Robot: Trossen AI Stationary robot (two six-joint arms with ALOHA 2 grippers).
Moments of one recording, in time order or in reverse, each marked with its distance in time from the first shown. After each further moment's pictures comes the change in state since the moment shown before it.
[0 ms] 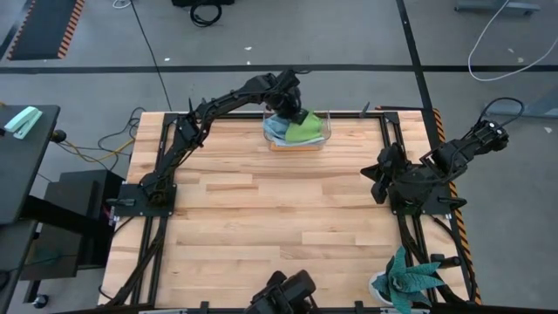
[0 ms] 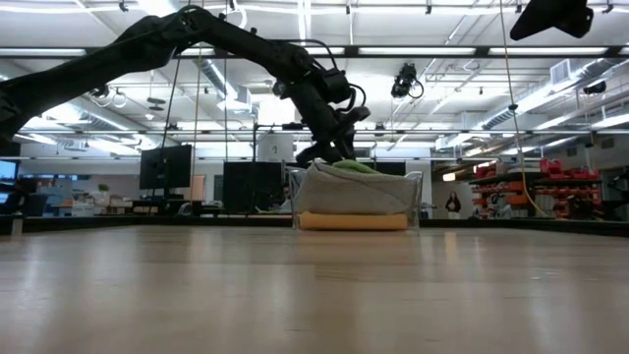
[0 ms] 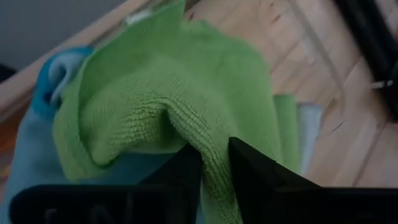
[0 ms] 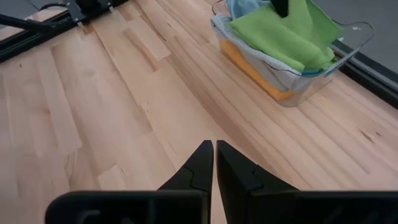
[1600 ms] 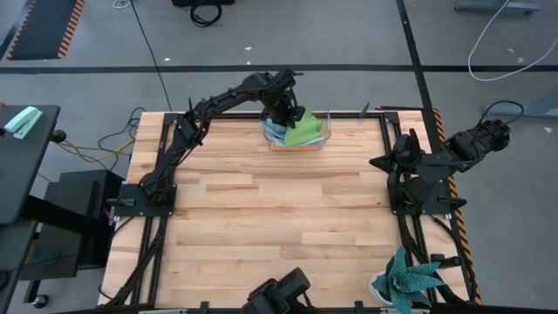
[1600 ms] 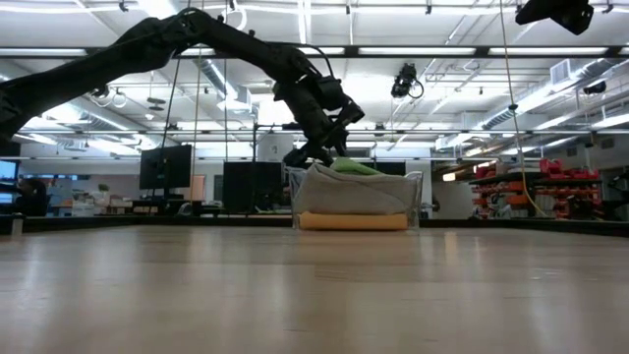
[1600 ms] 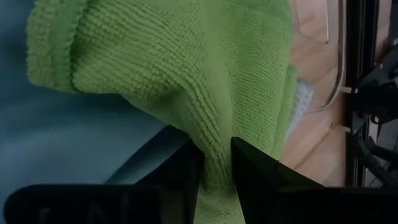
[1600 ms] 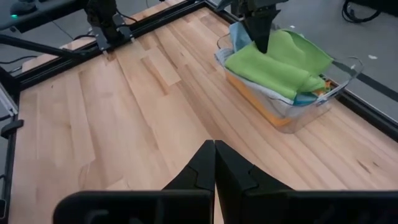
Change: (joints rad) left arm 0.023 -0.001 0.000 -0.143 0.159 -0.259; right arm -0.002 -0.164 0.001 0.016 0.029 -0.134
